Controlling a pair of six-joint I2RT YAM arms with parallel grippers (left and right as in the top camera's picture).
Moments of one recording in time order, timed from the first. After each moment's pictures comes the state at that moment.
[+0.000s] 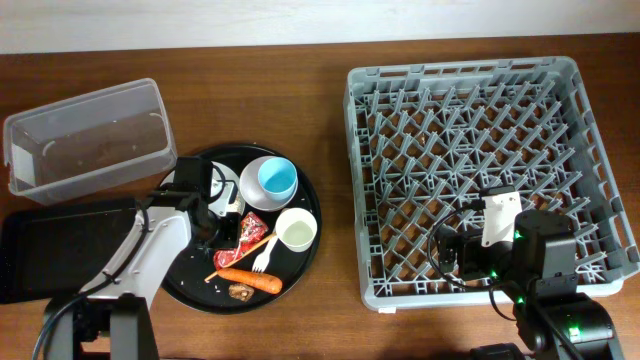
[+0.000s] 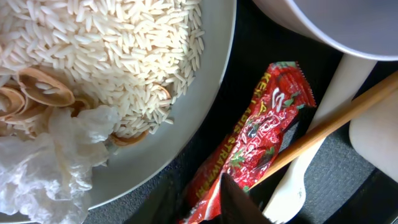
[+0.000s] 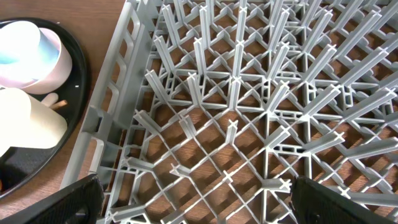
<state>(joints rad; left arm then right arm) -0.07 1.56 0.88 -0.75 0.15 0.01 0.10 0.69 0.78 -0.85 -0.12 0.03</state>
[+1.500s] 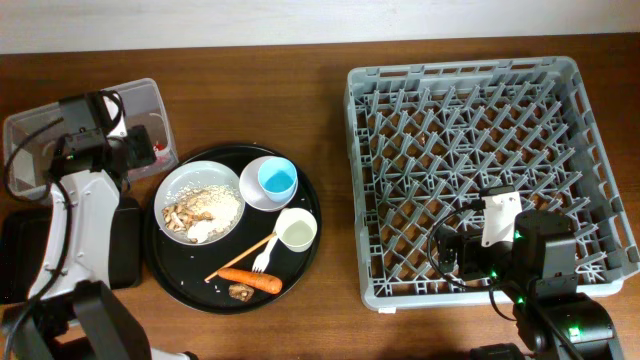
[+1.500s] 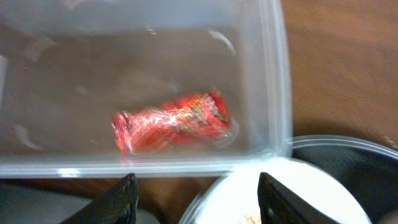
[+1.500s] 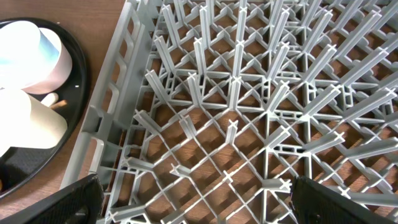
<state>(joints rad) 0.25 1.64 1.26 -0.56 -0.04 0.01 0.10 0.69 0.78 -0.85 -0.12 0.03</state>
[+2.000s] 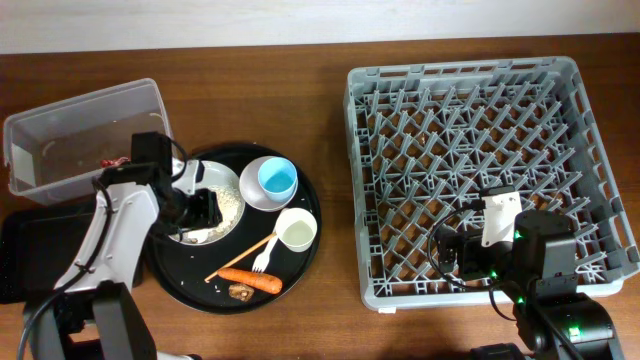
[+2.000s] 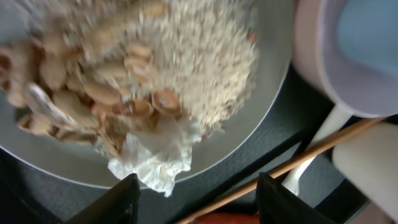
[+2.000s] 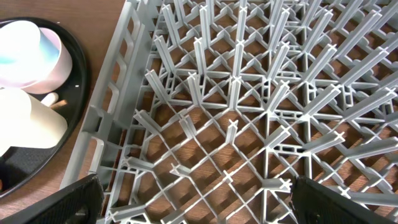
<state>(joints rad) 0.09 1.62 1.08 -0.93 0.20 0.01 0.10 0.69 0.78 -0.85 -0.12 0.03</state>
